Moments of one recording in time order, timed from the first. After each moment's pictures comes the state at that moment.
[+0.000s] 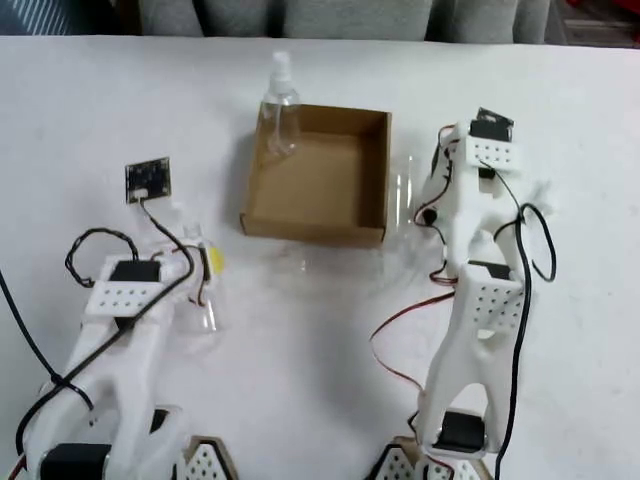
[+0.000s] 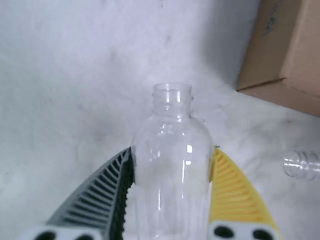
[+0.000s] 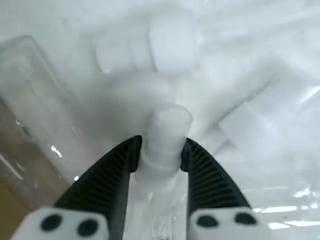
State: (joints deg) left arm -5.3 -28.4 60.1 42.3 14.8; right arm 5.1 44.6 -34.5 88.2 -16.0
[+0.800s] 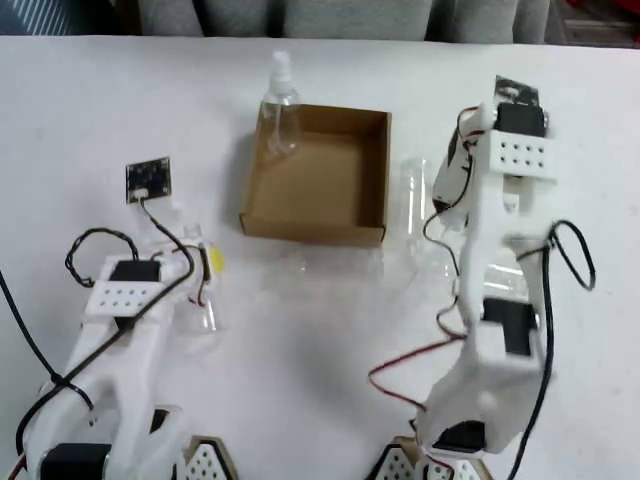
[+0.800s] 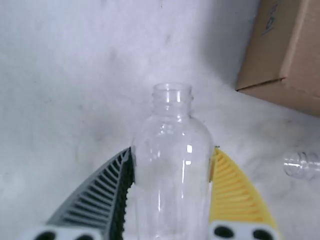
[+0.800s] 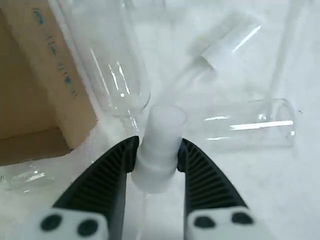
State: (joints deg) left arm -5.3 -28.4 60.0 42.3 14.7; right arm 5.2 15.8 -20.7 97.3 -10.9
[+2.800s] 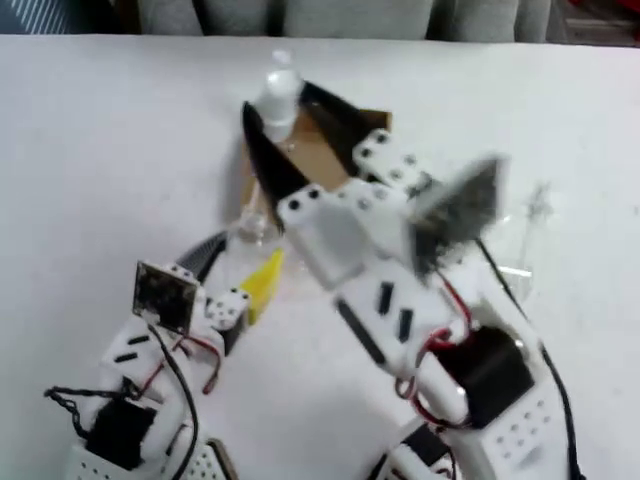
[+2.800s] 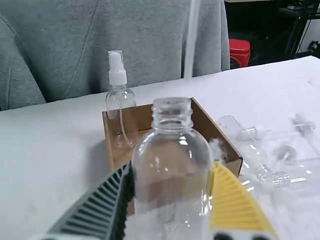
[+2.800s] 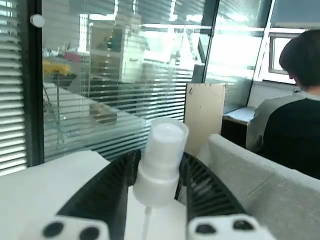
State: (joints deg) left arm 16.7 -104.3 80.8 48.0 2.3; right arm -39.9 -50.8 13.5 36.3 6.5
